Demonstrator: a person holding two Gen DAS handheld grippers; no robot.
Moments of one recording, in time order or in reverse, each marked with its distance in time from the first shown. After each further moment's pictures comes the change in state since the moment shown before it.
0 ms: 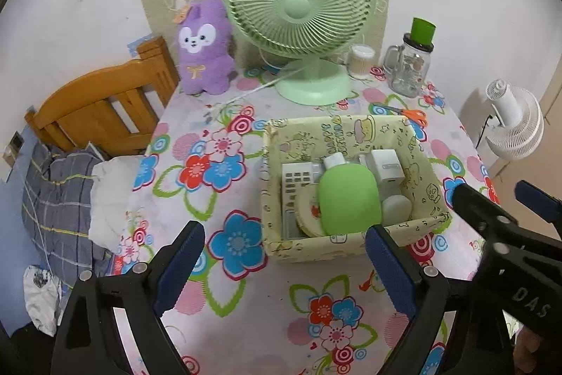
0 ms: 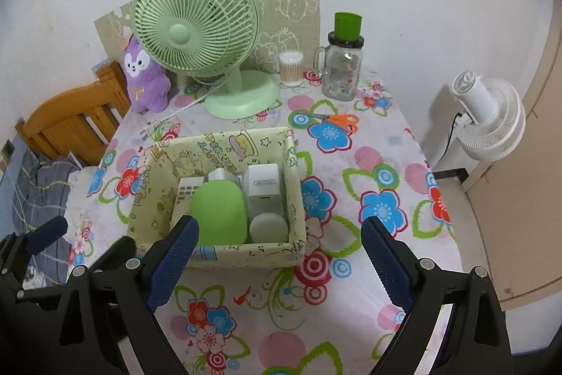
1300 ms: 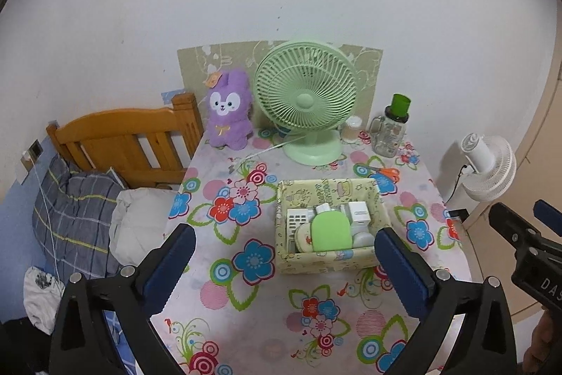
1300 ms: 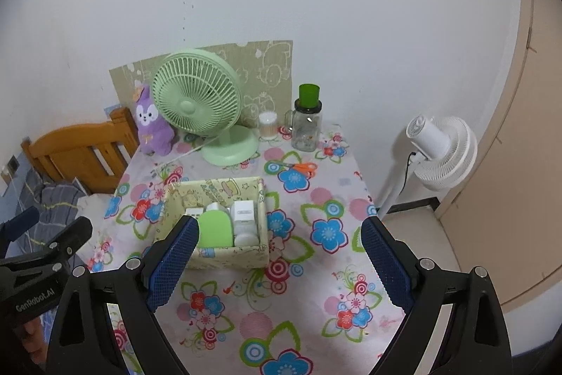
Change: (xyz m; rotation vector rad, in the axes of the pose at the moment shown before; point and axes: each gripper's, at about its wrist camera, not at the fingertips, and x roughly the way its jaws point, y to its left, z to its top) left arm -0.140 0.018 0.003 -0.048 -0.202 -0.024; right arm -0.151 -0.024 0.004 0.001 -0.164 -0.055
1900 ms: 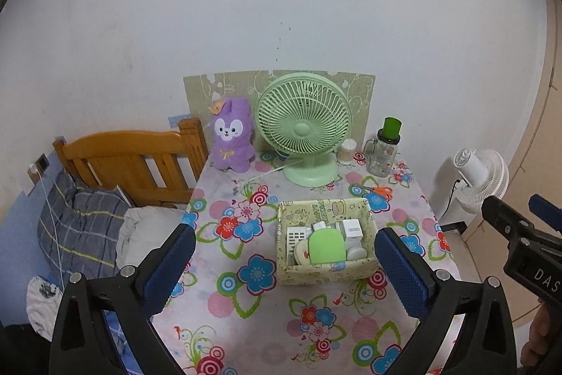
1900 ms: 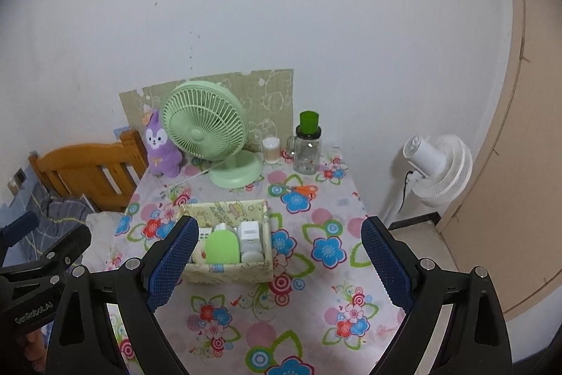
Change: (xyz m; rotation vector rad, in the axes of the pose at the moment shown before) left arm -0.043 -0.002 0.008 0.010 -0.087 0.009; right arm -0.039 0.000 0.010 0.006 -0.095 0.008
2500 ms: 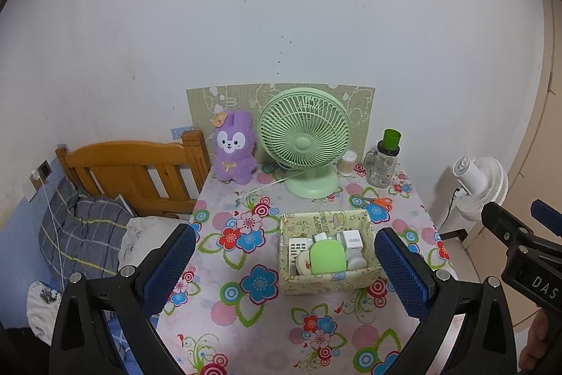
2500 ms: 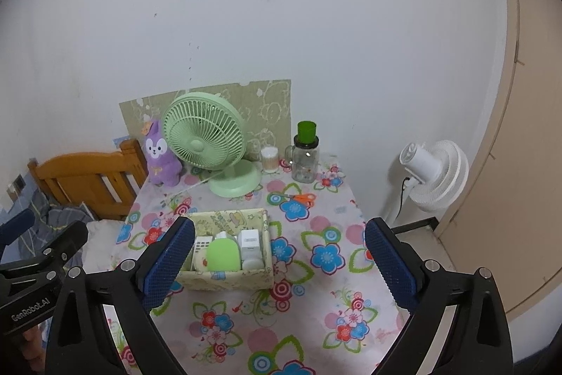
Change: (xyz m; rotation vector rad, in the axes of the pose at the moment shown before) left arm -0.009 0.003 0.006 -0.001 -0.037 0.005; right arm -0.008 0.001 0.004 0.011 -0.021 -0.002
